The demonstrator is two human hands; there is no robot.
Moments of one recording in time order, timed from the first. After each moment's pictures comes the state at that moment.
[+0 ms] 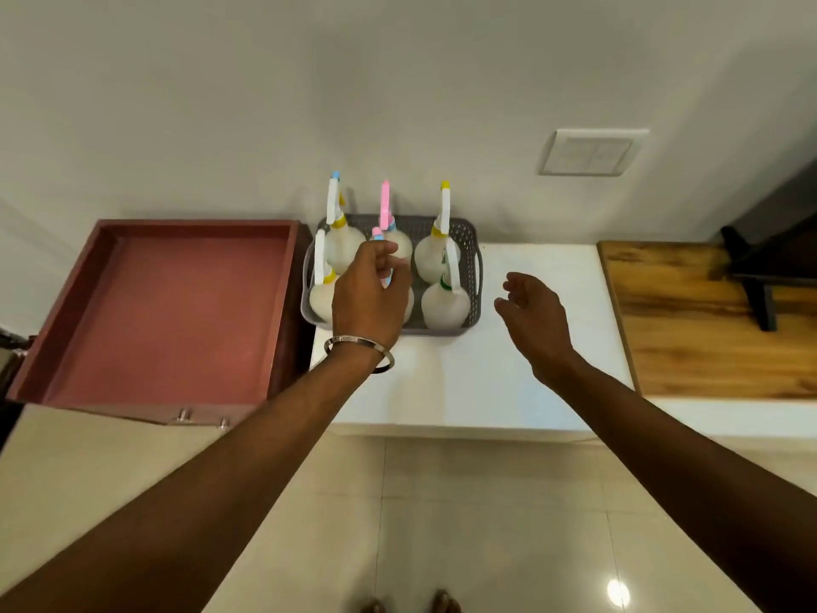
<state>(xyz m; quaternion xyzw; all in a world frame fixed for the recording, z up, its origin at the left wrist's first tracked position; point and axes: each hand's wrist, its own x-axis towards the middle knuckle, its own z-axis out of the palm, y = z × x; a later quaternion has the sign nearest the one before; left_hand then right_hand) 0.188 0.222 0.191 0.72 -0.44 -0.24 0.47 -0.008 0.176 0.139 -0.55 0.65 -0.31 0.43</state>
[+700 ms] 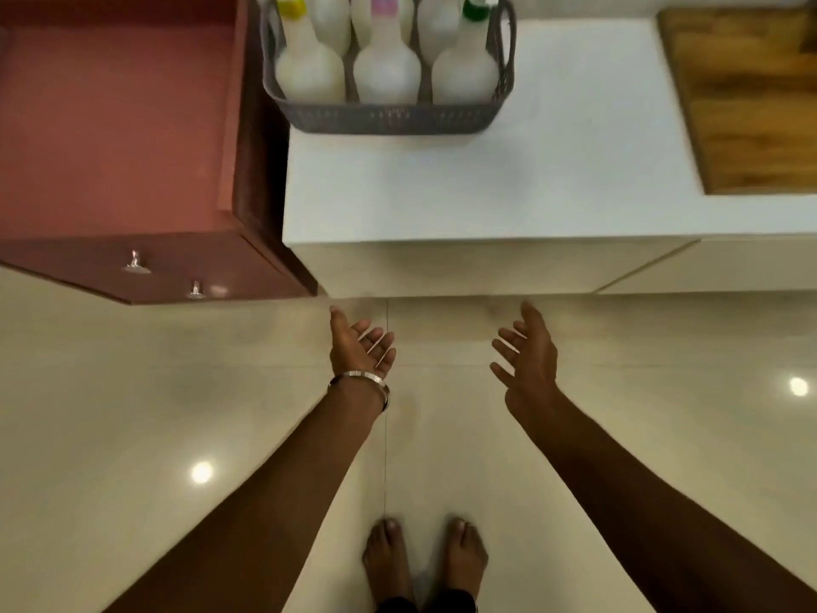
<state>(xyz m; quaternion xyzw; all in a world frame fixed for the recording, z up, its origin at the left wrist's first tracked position) 0.173 0.456 -0.074 0.63 0.18 -0.57 0.50 -0.016 0.433 -0.076 -0.08 0.72 -0.36 0.59</state>
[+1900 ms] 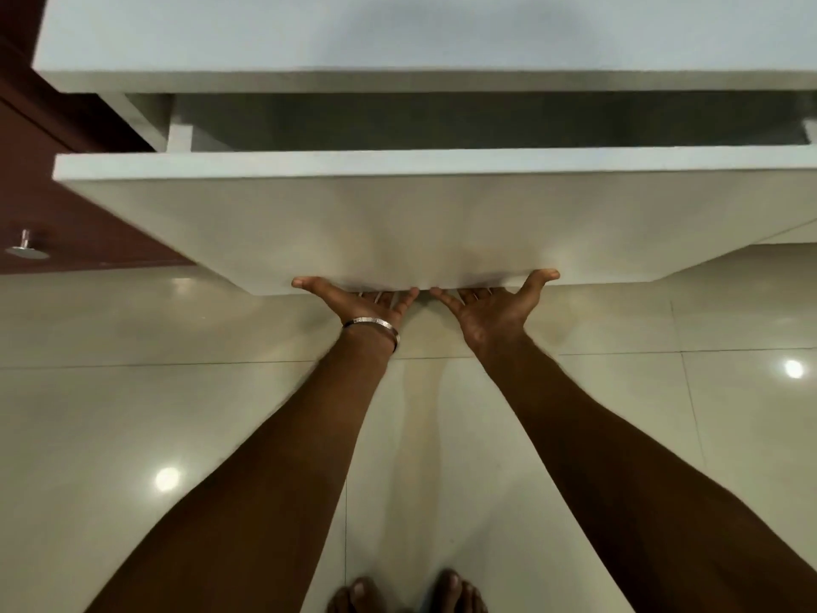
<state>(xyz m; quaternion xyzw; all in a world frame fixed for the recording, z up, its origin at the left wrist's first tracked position) 0.124 0.381 -0.328 0.37 0.24 -0.60 0.67 -0.018 0.361 -0.346 0.11 0.41 -0.54 0.73</state>
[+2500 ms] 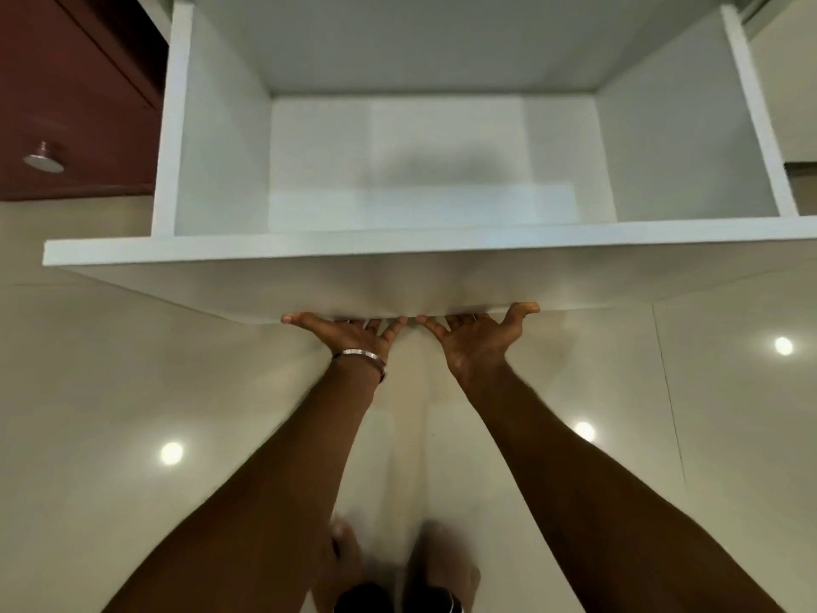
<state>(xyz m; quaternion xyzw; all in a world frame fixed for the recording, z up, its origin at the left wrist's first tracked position) 0.085 0.556 -0.332 0.37 0.25 -0.60 0.66 -0.051 0.537 -0.339 0.14 0.44 -0.53 0.72</state>
